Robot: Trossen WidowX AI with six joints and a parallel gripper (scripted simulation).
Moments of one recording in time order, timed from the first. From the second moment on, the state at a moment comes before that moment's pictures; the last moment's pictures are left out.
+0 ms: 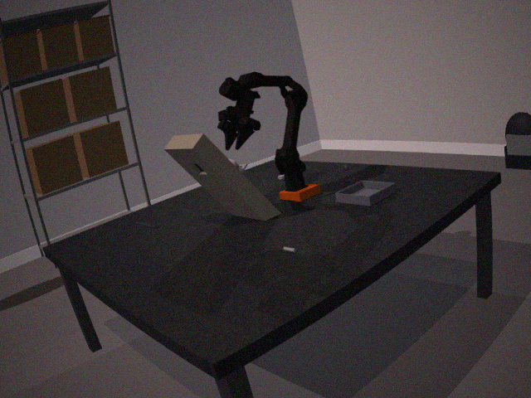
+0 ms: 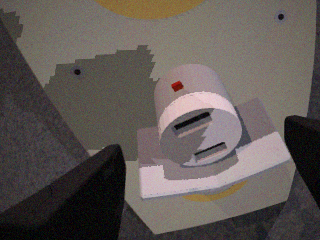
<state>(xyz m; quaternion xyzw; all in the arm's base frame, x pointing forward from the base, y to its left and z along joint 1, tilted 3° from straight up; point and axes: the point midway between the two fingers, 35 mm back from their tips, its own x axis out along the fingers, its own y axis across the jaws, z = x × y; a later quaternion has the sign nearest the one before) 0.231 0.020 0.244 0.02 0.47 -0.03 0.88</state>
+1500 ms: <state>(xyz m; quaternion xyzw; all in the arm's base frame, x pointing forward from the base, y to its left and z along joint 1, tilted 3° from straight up) 0.252 0.018 0.191 -0.03 0.49 -0.01 0.87</state>
